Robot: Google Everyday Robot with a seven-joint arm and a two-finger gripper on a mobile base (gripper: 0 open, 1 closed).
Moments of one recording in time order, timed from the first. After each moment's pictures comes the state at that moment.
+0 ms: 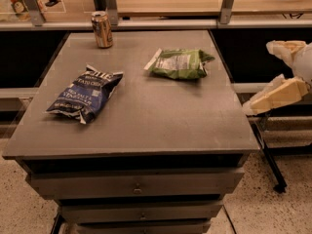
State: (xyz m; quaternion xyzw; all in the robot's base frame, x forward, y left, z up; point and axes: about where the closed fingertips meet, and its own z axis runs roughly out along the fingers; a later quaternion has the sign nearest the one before) arm 0.494 -0.216 0.949 -0.48 0.74 0.15 0.45
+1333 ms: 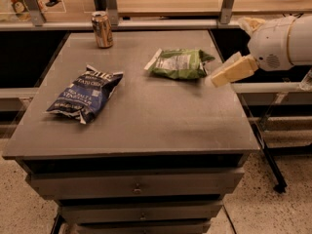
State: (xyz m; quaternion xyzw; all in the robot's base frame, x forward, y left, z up) arm 0.574 -0.168 0.960 -0.48 0.71 0.09 0.51
